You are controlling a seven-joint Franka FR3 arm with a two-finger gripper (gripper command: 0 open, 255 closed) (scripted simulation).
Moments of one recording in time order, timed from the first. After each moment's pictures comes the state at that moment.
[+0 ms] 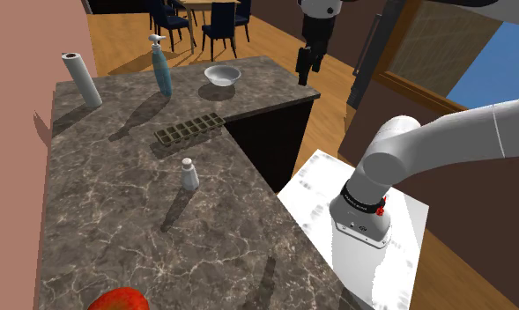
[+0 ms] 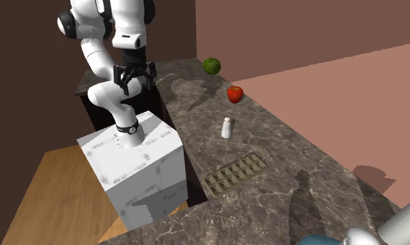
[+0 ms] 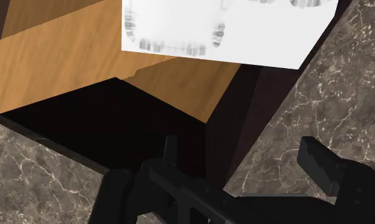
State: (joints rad) arm -0.02 -0.81 0.05 -2.38 -0.06 1.53 -0.06
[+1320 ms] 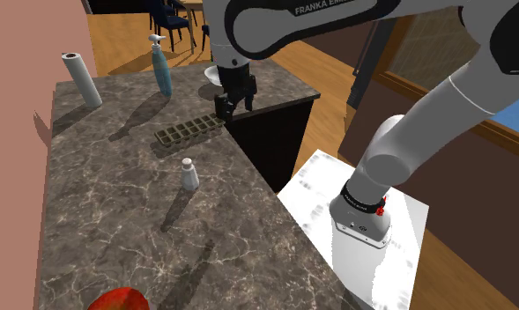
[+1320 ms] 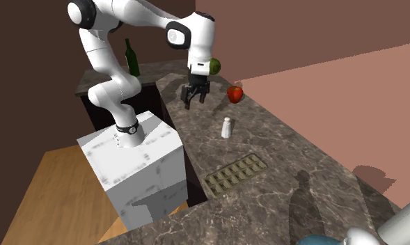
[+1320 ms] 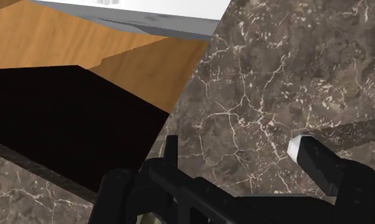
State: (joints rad) arm 0.06 -0.32 0.38 -2.22 0.05 1.80 0.30
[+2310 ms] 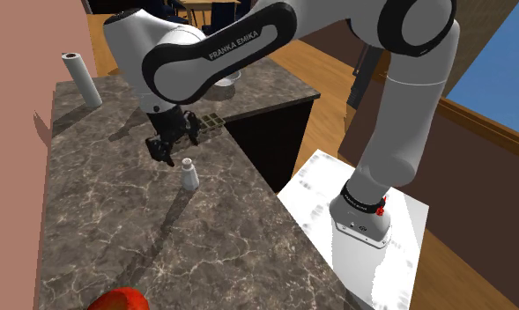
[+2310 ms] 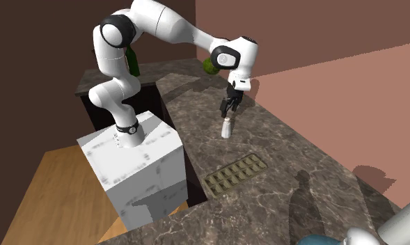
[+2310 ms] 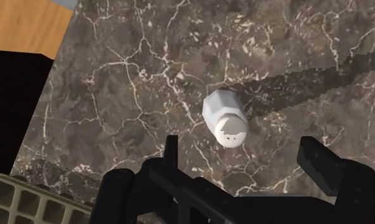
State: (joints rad) arm 0.17 0.24 0.52 -1.82 -0.14 1.87 0.64
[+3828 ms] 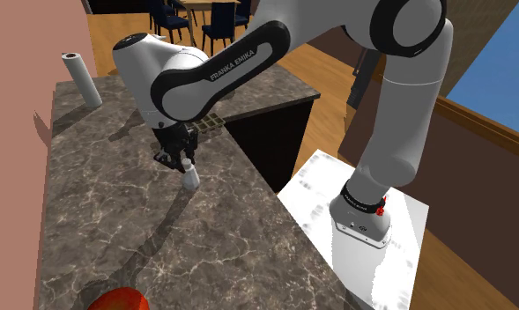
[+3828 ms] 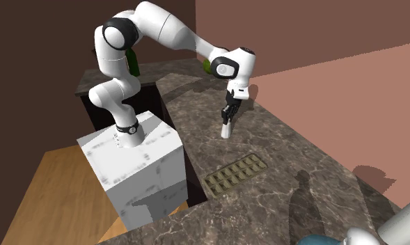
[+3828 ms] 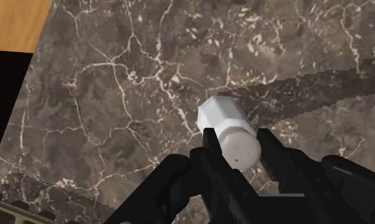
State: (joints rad) arm 0.17 0.28 0.52 -1.88 -0.16 1.96 0.66
